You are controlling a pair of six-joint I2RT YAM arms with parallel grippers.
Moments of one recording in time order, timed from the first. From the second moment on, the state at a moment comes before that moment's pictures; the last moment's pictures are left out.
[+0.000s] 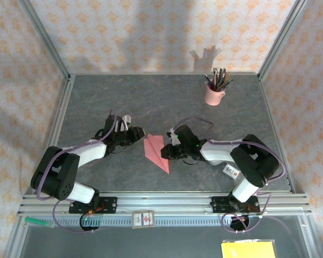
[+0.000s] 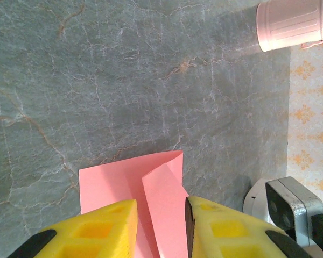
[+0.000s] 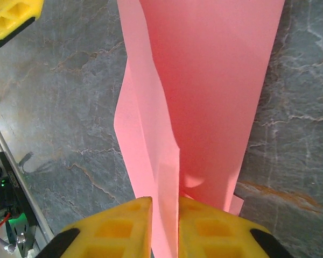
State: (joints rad) left arm -0.28 1.44 0.57 0.17 0.47 -0.86; right arm 0.75 1.63 0.69 0.10 -0.46 0.65
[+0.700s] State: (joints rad) left arm -0.28 1.36 0.59 0.14 0.44 -0.86; right arm 0.79 1.43 1.00 -0.50 0.37 0.50
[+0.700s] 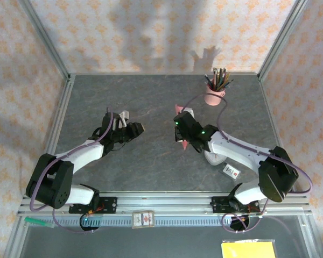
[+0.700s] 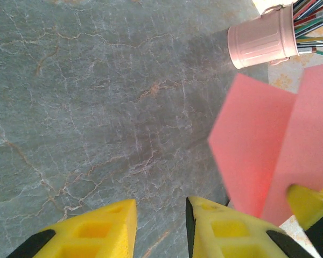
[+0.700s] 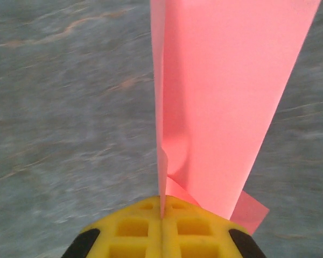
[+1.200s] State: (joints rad) left arm -0.19 1.36 0.61 0.06 0.38 -0.80; right arm 1.13 1.88 1.16 -0.72 0.71 0.71
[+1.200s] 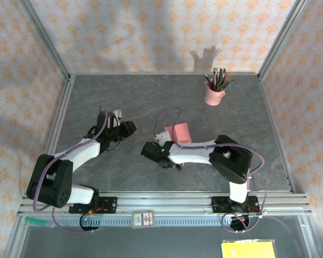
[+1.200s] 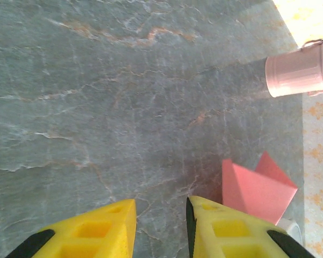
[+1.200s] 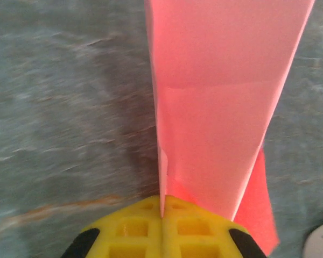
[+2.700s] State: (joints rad) left arm -0.46 1.42 0.51 0.19 0.42 -0.94; right arm 0.80 1.49 0.75 -0.23 -0.06 0.64
